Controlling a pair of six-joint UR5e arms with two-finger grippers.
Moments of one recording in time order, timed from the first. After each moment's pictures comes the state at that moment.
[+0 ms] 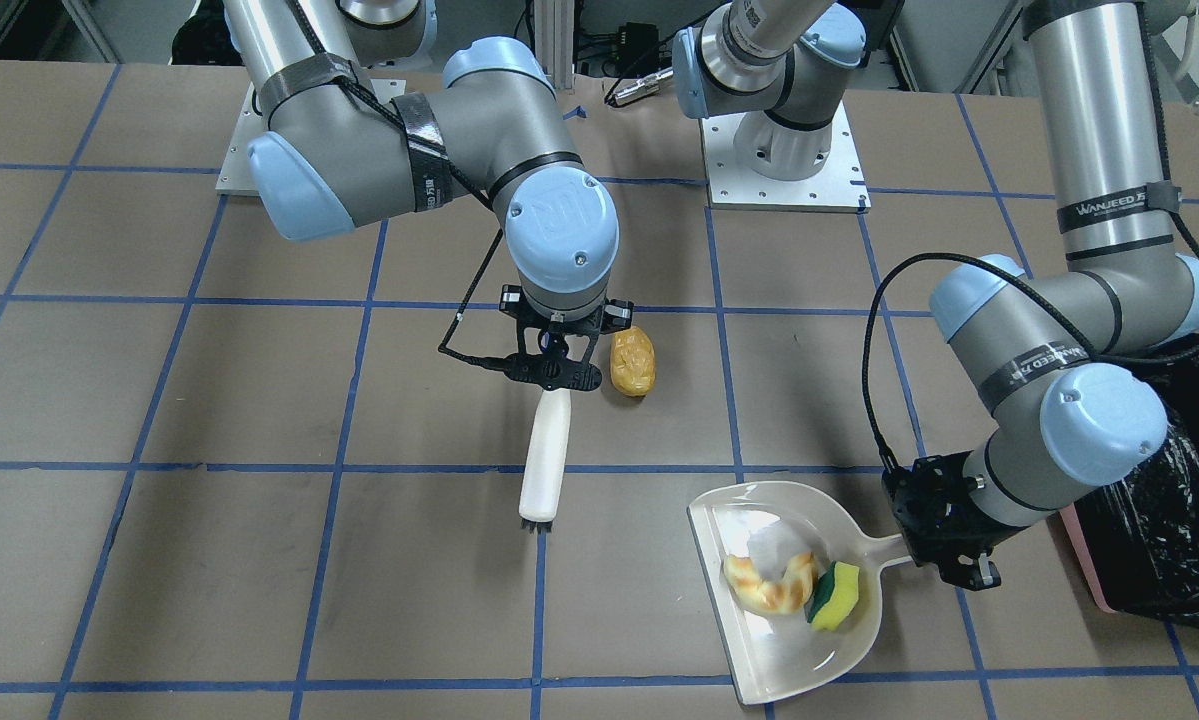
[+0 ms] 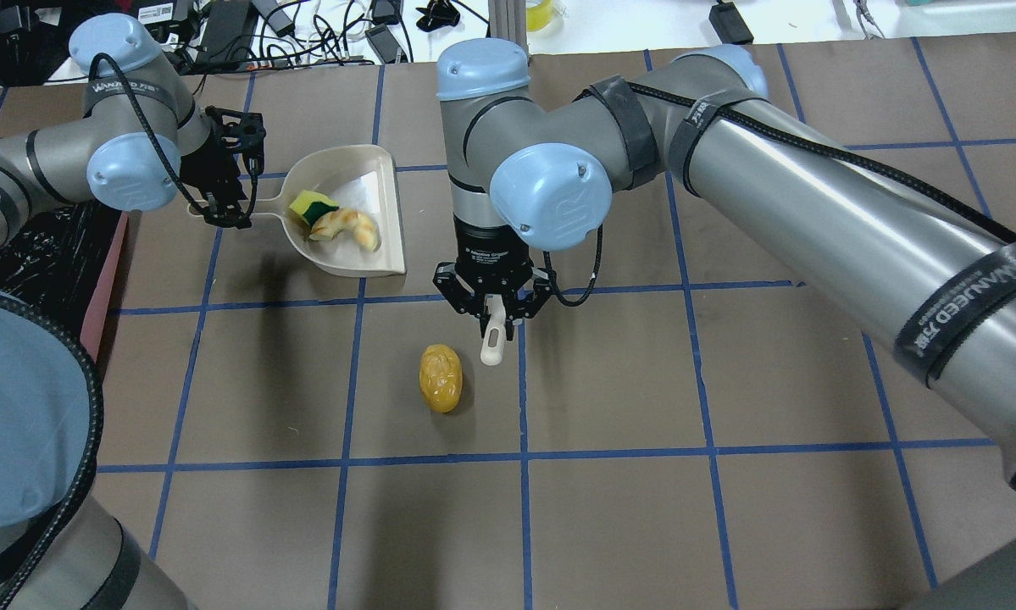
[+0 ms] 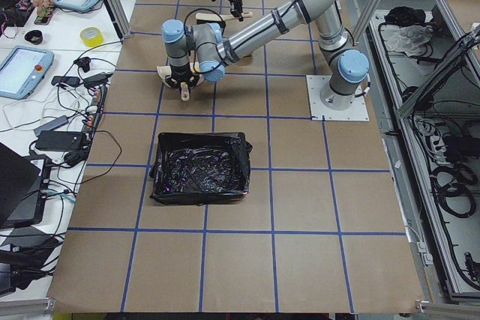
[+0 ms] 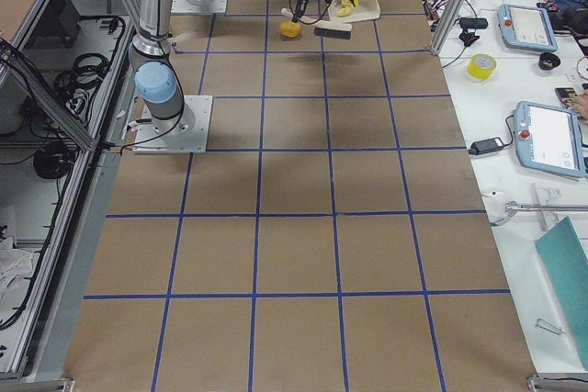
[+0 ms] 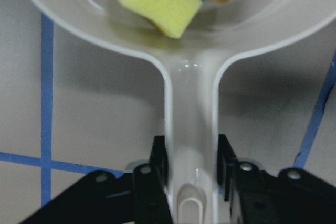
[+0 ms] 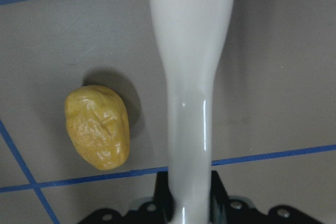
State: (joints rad) left arm -1.34 -2.08 -1.59 -1.02 1.61 1.64; right arm 2.00 -1.15 1.47 -1.59 -1.41 0.55
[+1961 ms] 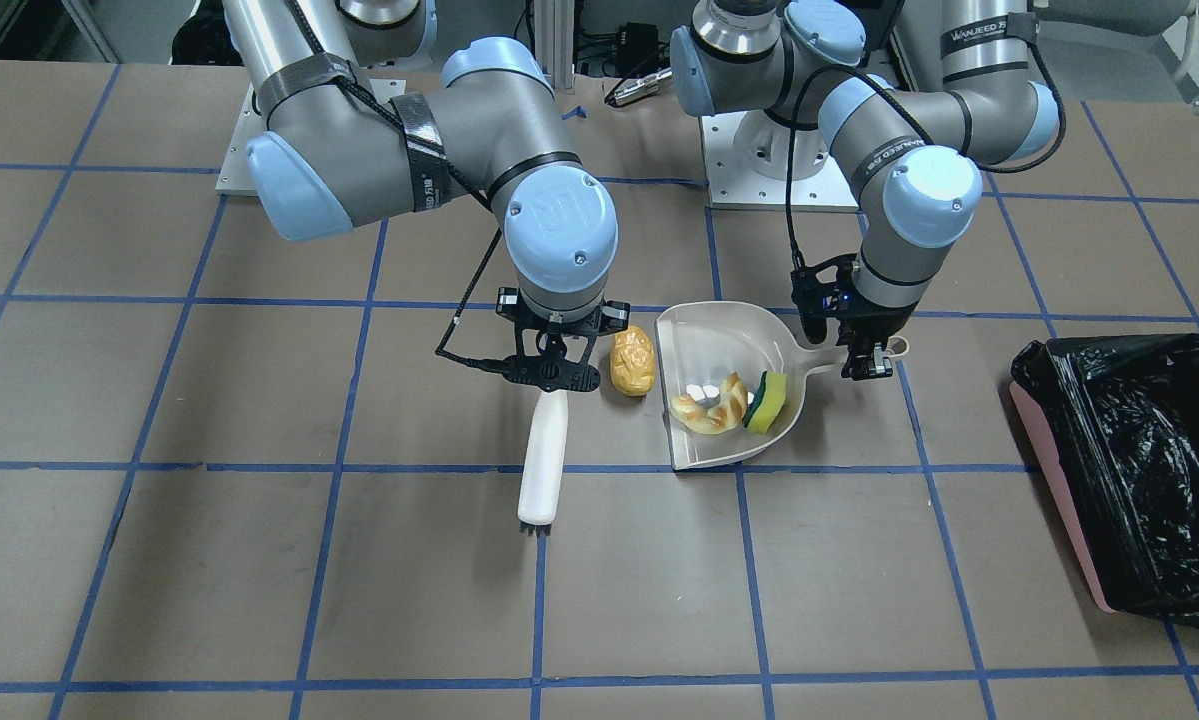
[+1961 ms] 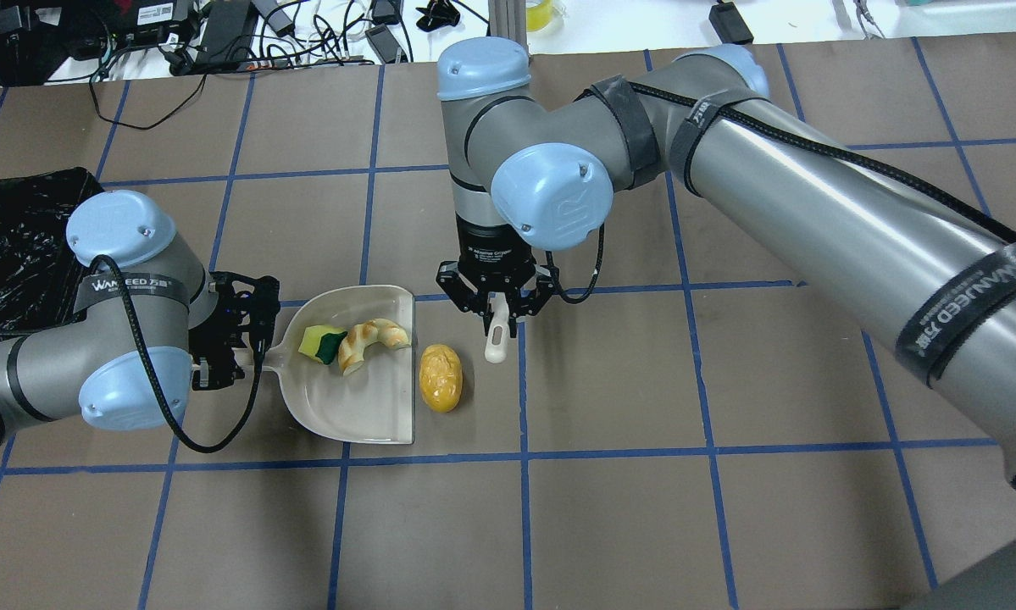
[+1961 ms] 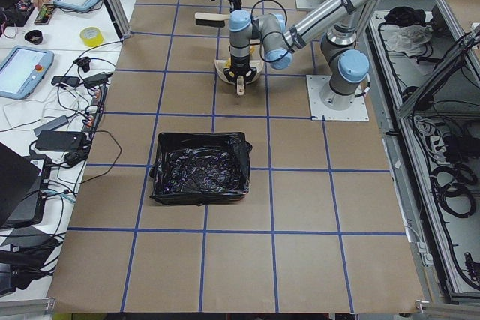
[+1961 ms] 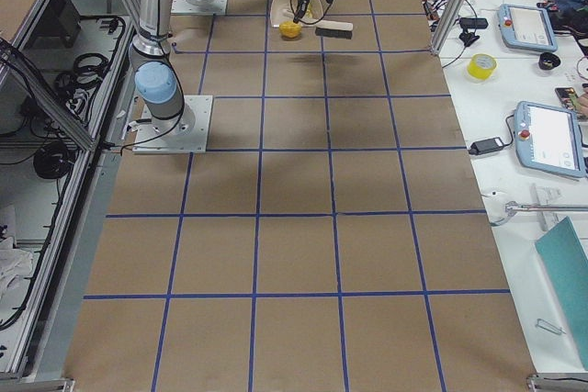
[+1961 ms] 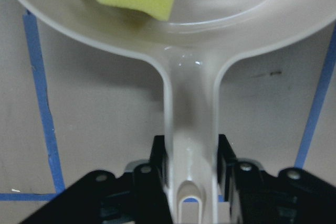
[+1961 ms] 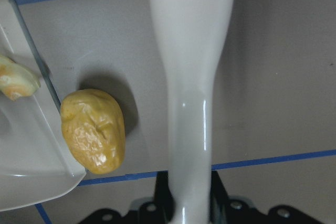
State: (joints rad) left arm -1.36 -1.64 -2.22 -0.85 1.71 1.73; right arm 2.00 -1.14 1.47 -1.60 -1.42 0.53
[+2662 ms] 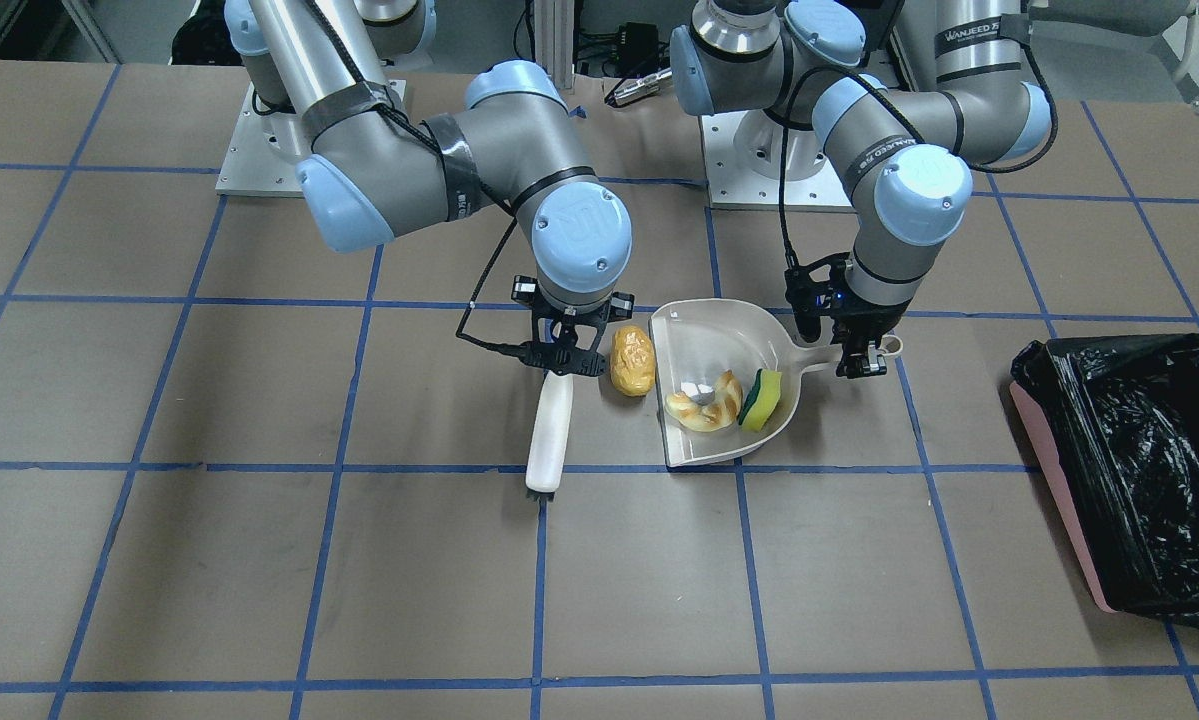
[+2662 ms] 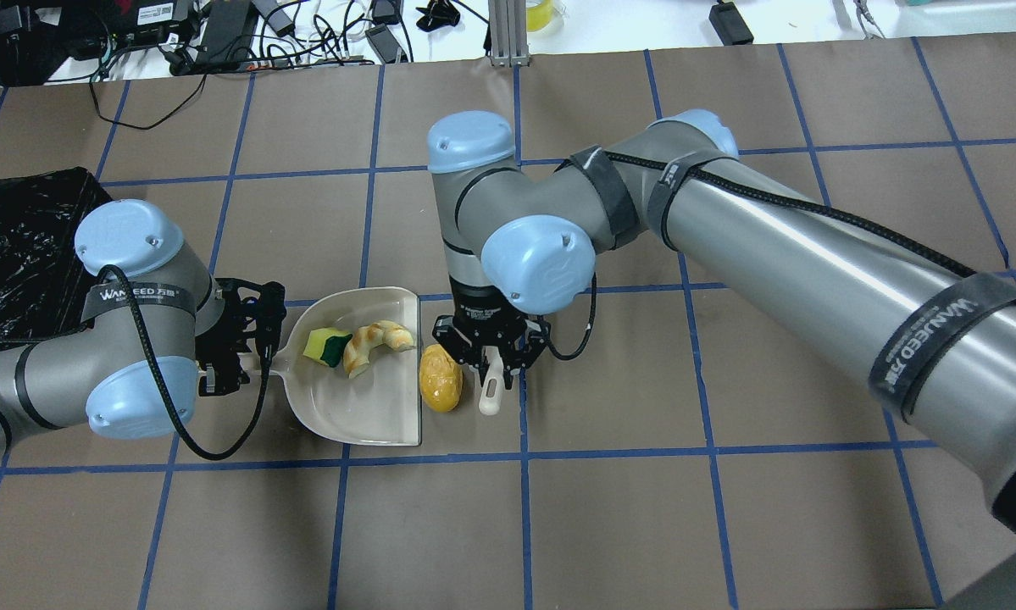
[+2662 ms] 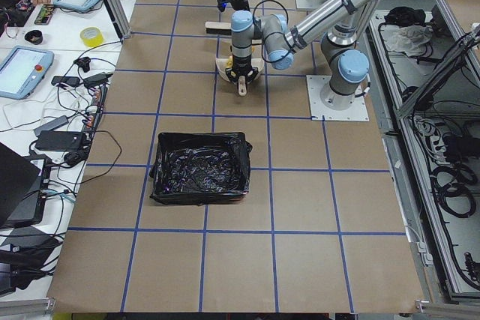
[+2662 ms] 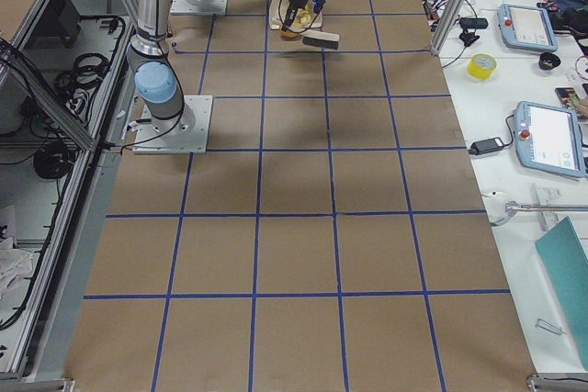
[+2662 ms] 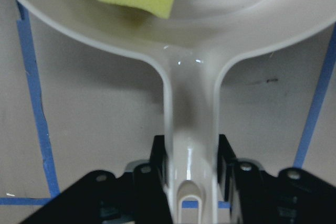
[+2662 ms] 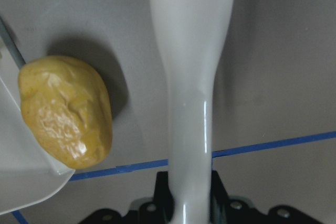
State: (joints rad) left arm -1.36 -1.64 -2.23 -0.84 1.71 1.72; right arm 2.08 -1.14 1.62 -1.68 -1.39 0.63
